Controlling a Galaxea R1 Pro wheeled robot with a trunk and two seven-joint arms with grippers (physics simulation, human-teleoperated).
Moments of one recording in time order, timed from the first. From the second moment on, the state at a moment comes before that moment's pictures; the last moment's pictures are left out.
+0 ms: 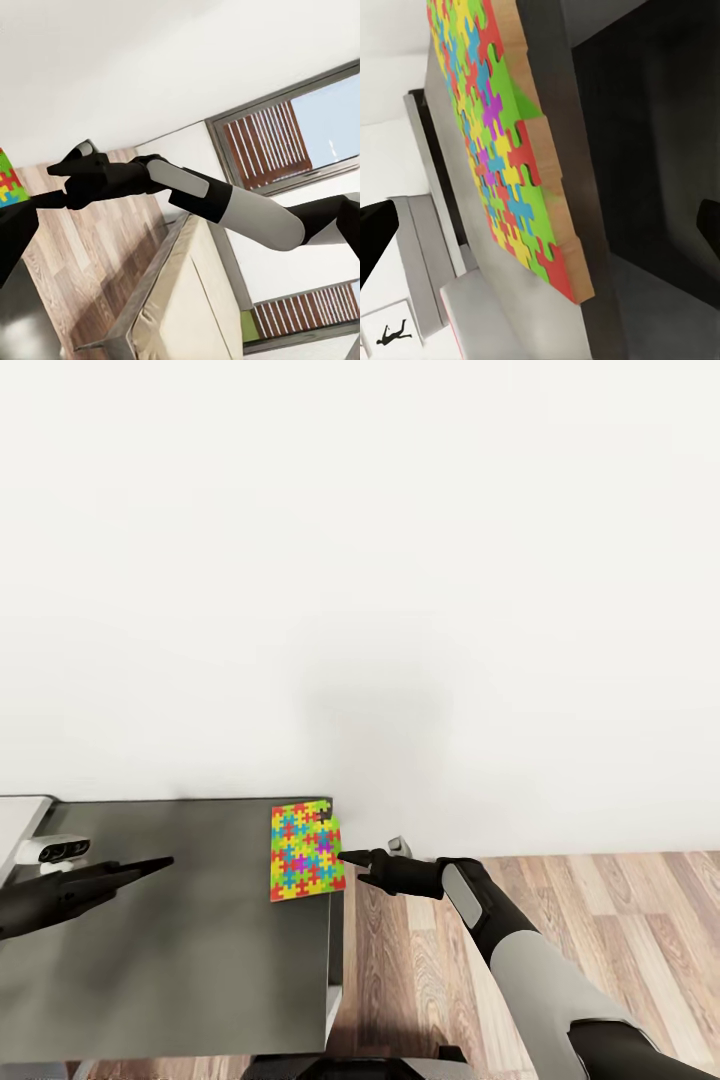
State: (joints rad) left arm -0.33 0.53 0.28 -1.38 0.53 0.89 -1.57; right arm -0.80 0.13 -0.01 -0.53 -0.44 0.76 0.71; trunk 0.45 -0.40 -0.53
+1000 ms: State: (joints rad) left arm -0.33 0.53 0.28 -1.38 0.53 0.89 -1.57; right arm -0.80 0.13 -0.01 -0.53 -0.44 0.76 0.71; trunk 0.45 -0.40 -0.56
